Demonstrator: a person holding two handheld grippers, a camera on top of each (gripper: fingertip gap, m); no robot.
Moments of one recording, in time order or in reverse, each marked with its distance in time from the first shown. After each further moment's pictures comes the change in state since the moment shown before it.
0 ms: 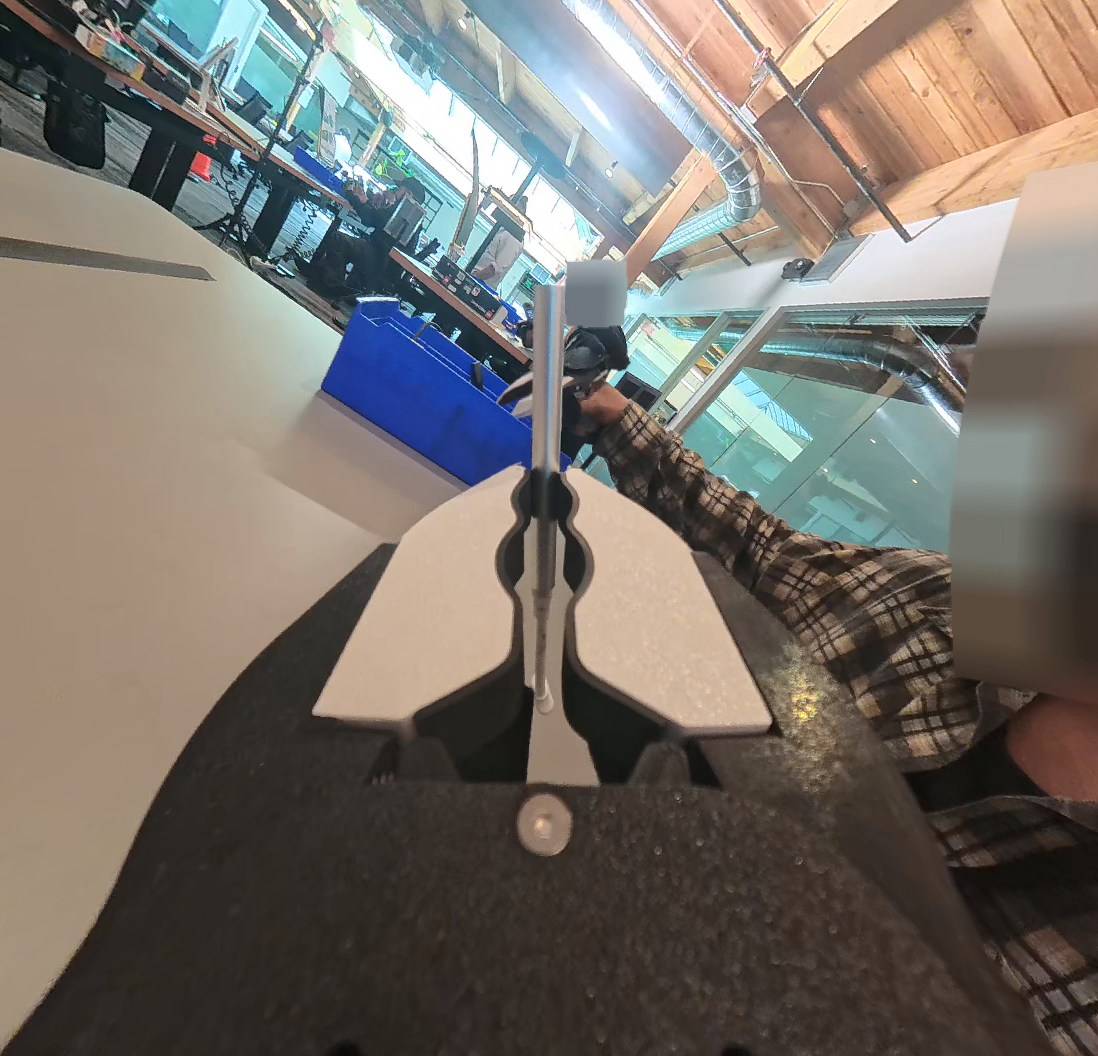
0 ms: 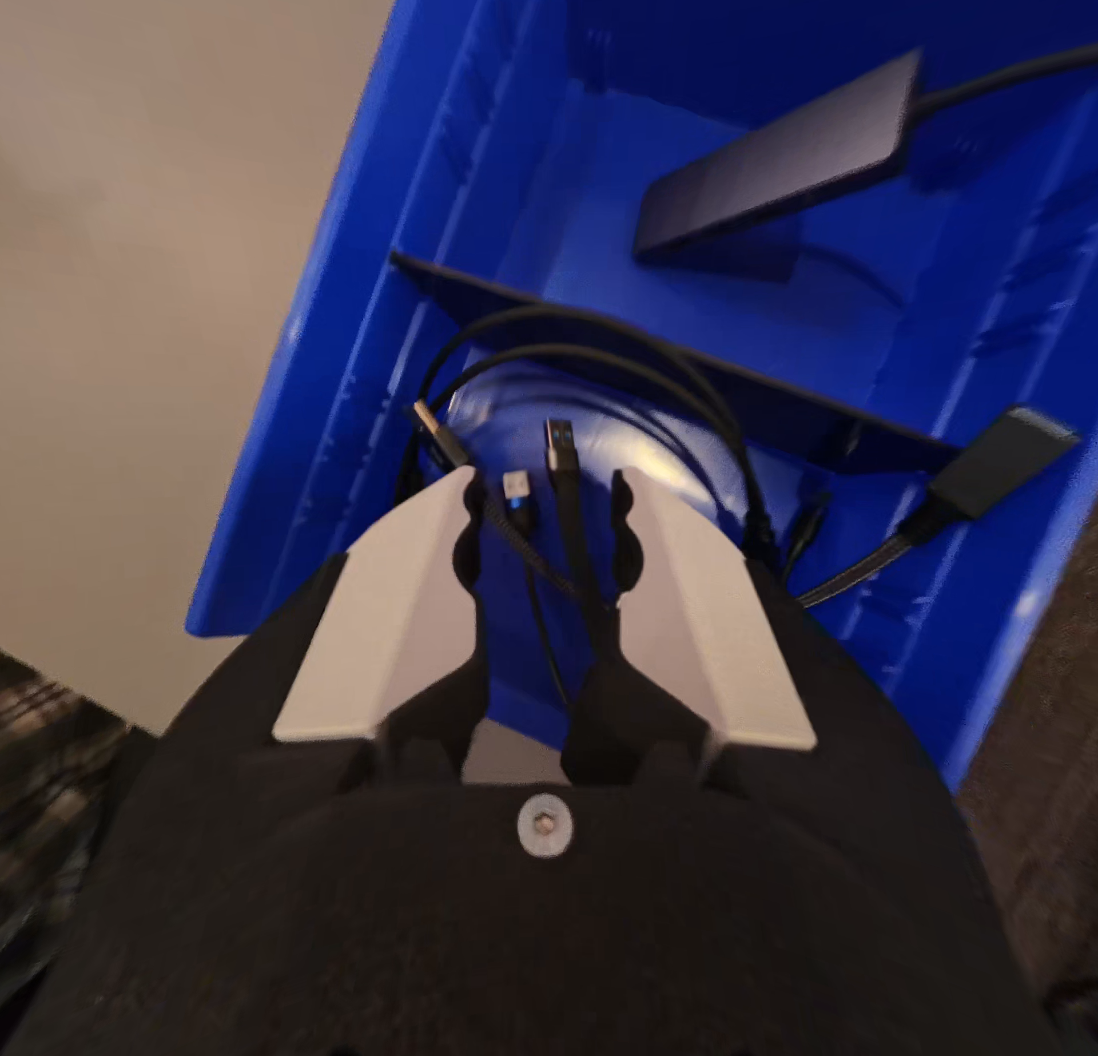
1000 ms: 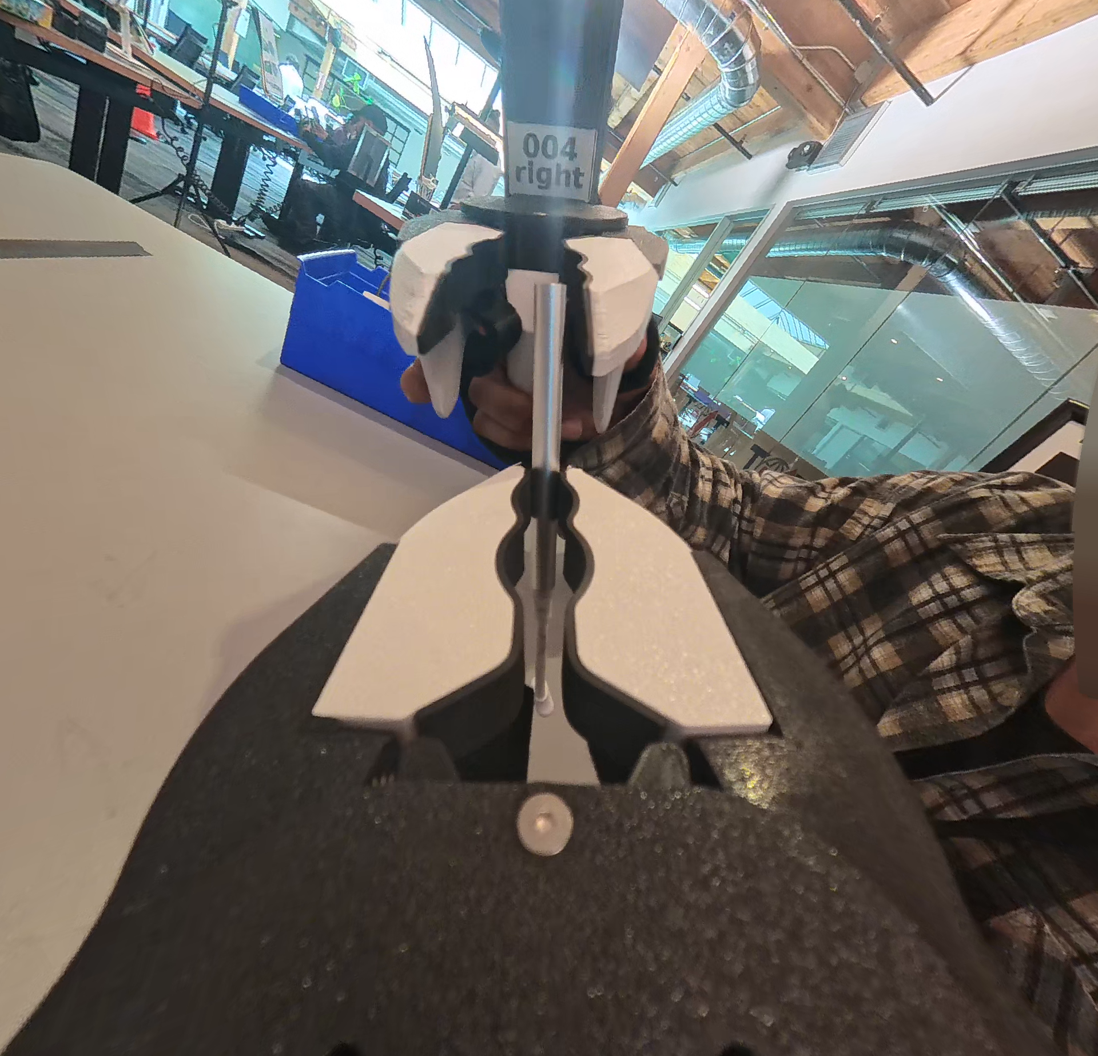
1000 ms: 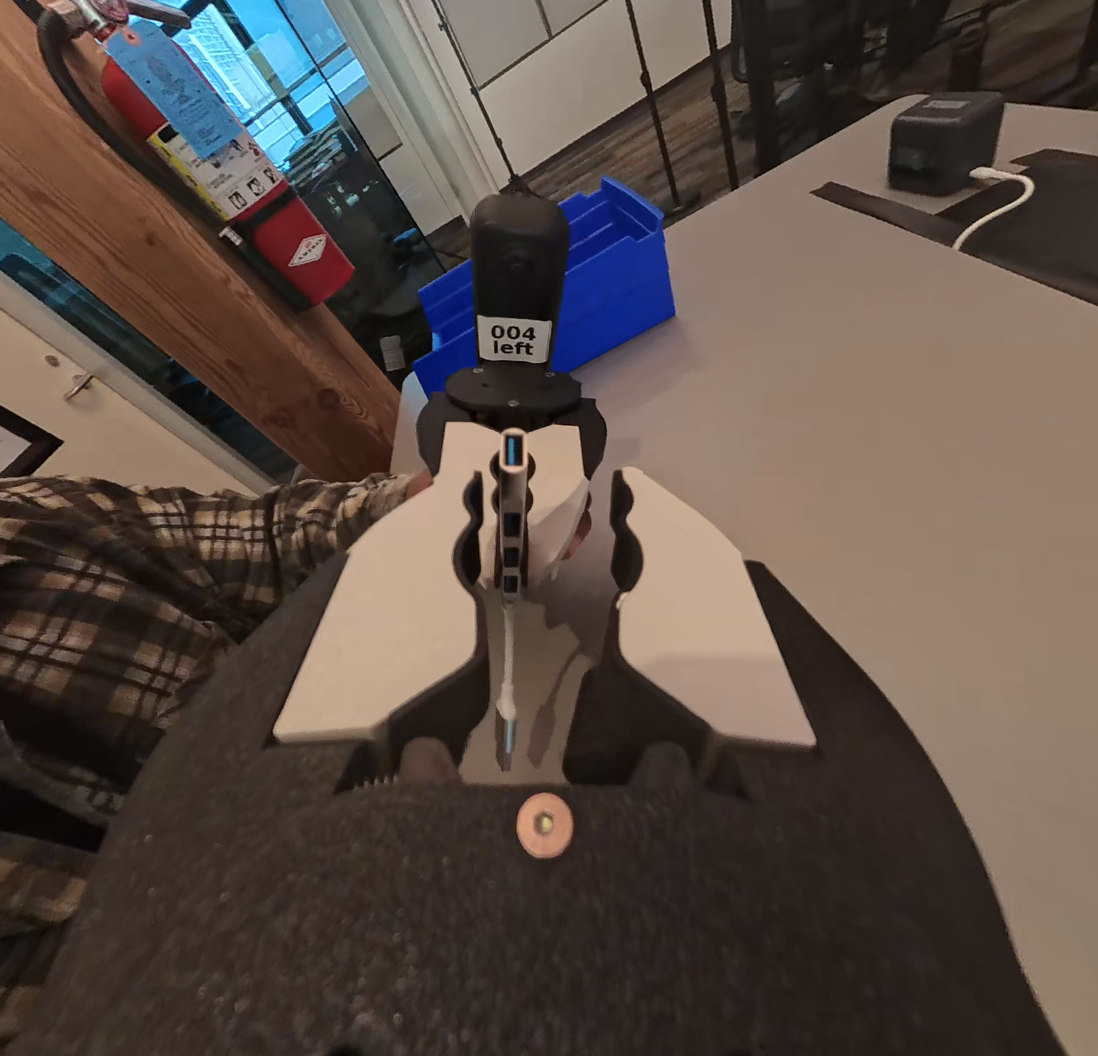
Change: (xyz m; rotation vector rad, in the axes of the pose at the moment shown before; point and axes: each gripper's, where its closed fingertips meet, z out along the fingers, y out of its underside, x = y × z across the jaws) left arm 0.019 0.021 0.021 -0.127 0.033 0.111; right arm -0.411 -0.207 0.067 0.405 -0.962 -0.326
